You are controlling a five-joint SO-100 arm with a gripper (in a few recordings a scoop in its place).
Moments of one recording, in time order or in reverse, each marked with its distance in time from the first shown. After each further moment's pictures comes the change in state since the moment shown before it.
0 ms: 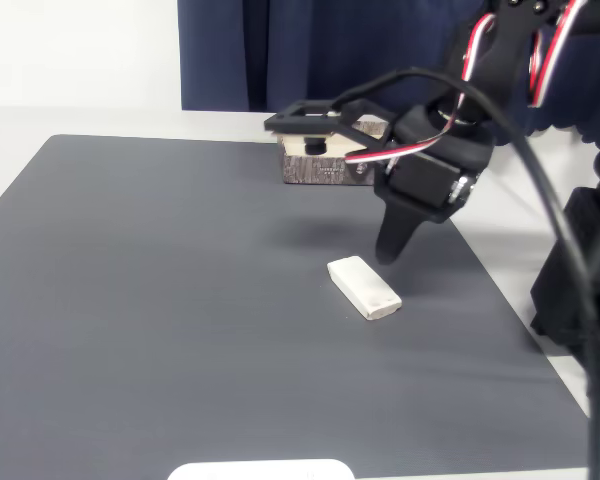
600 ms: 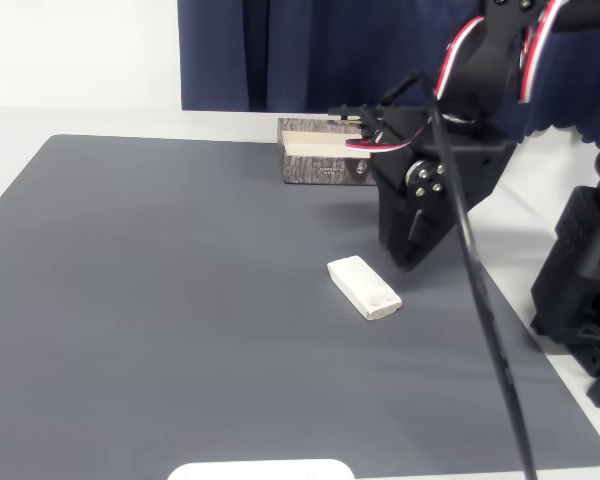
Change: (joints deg) arm 1.8 -2.5 -1.3 2.0 29.4
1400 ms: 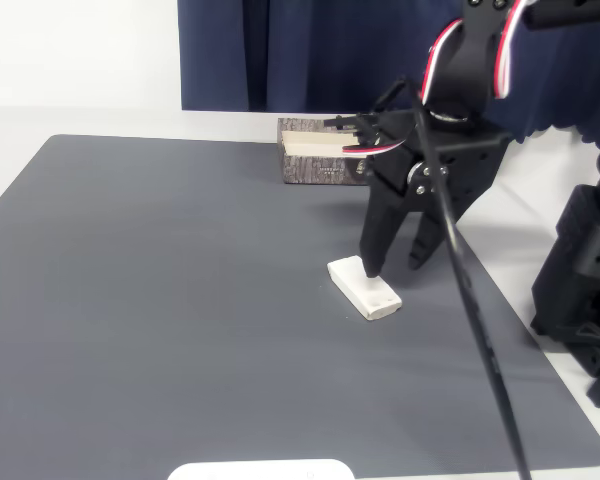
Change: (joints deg) arm 2.7 -4.4 -2.8 2.9 -5.5
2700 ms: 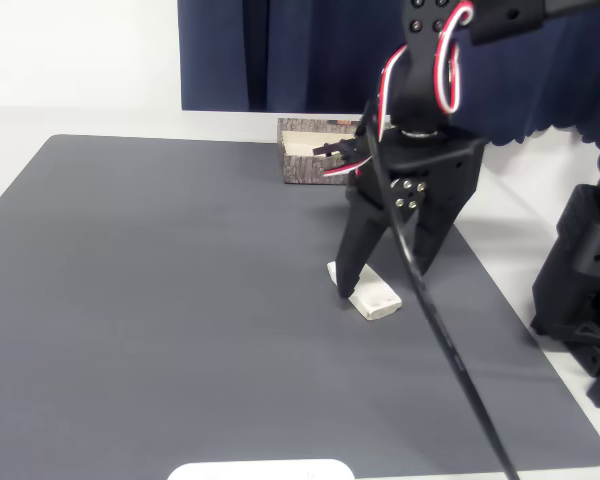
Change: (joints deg) arm 1.6 -15.2 -6.0 0.3 -2.4
